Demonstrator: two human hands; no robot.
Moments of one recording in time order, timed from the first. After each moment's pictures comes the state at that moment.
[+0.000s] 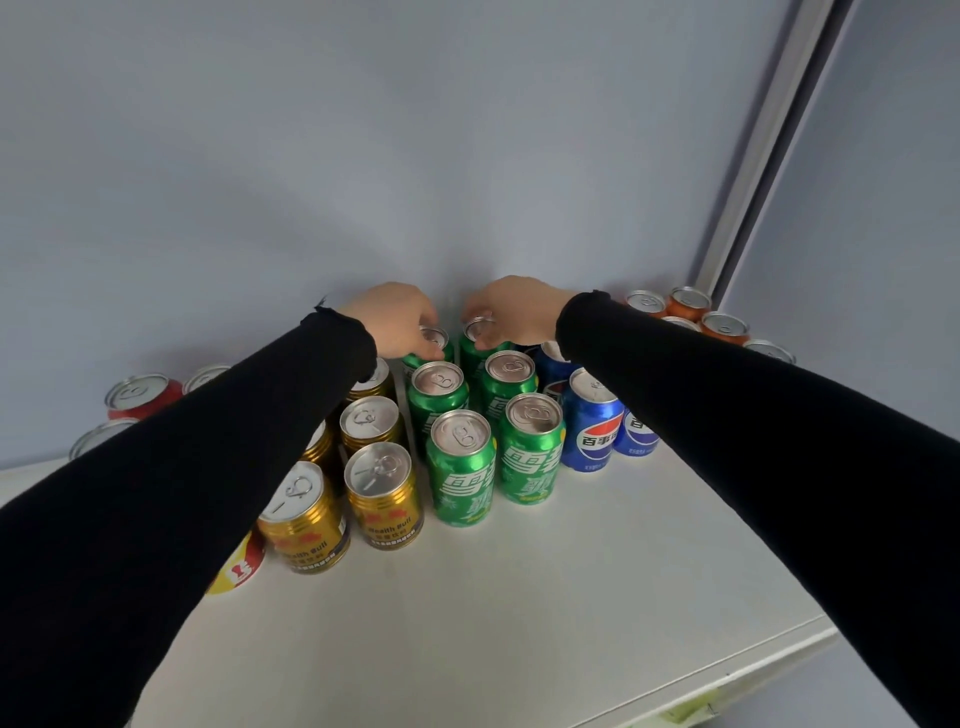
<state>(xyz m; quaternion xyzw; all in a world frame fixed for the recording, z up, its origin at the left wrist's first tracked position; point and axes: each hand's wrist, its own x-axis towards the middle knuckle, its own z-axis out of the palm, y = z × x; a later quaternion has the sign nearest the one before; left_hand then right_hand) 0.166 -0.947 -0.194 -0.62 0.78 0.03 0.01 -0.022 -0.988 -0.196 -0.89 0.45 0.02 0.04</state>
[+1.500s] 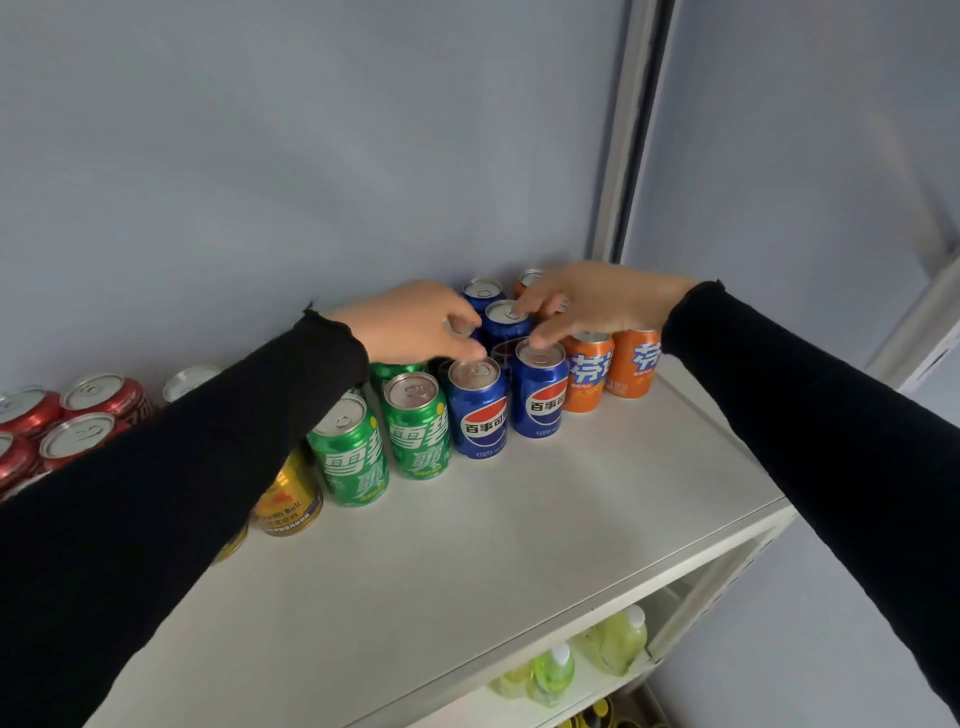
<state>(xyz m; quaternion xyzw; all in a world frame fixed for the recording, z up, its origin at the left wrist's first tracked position) 0.022 -0.903 -0.179 -0.51 0.86 0.11 -0.04 -0.217 -0.909 -0.166 -0.85 0.49 -0.04 0.18</state>
